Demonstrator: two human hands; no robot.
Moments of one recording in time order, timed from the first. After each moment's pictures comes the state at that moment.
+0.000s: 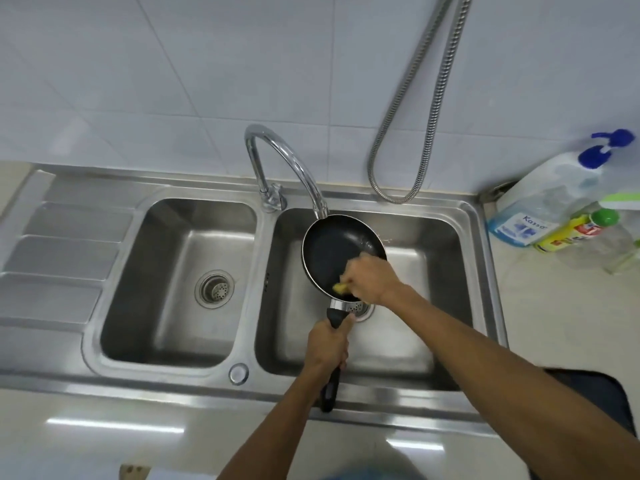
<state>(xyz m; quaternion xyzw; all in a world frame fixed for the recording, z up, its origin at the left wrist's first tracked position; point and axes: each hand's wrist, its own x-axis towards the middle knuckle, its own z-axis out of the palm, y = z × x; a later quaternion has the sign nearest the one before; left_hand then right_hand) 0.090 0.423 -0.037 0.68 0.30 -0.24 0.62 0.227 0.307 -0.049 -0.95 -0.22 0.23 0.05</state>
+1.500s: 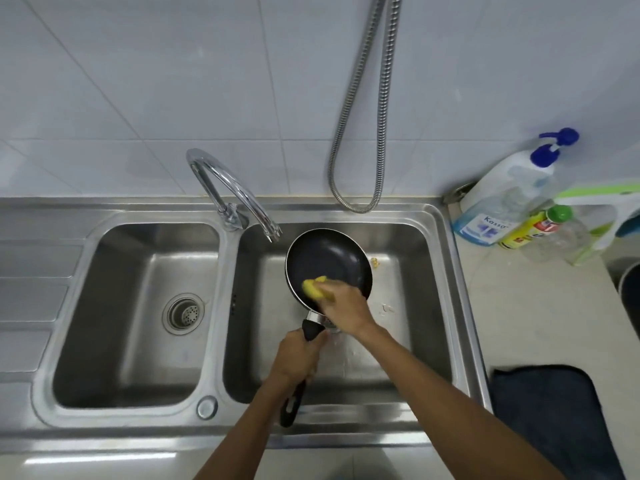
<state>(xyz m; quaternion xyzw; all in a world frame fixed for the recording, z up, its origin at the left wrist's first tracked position) 0.116 0.430 -0.039 0.75 0.22 -0.32 0.53 0.195 0.300 -0.072 -0.93 -0.02 0.16 0.33</state>
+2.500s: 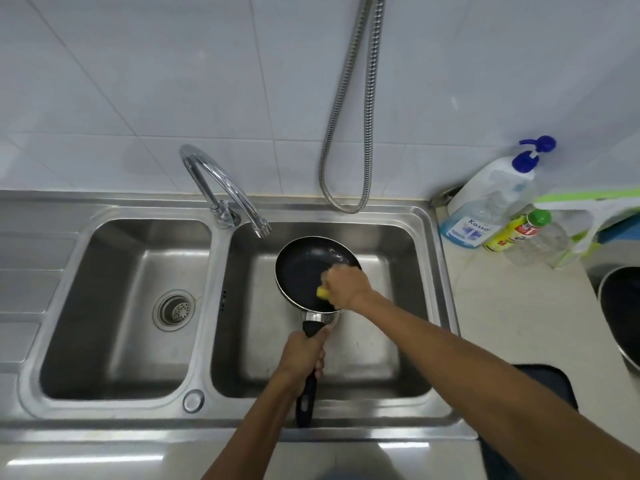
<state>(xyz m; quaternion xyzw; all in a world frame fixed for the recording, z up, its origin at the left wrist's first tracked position) 0.108 0.392 -0.023 0.63 0.33 -0.32 0.63 0.236 0.274 -0.038 -0.95 -0.16 0.26 0.03</state>
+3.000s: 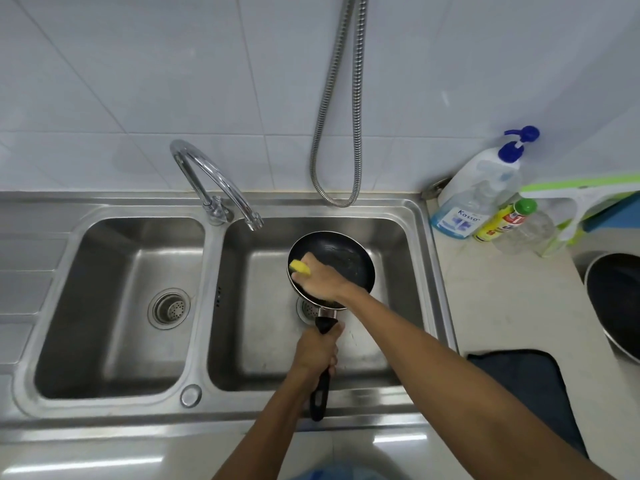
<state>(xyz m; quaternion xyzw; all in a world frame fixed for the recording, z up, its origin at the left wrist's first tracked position) 0.100 0.361 -0.026 0.65 0.30 -0.33 0.61 0.229 0.295 -0.038 -0.86 0.01 0.37 0.36</state>
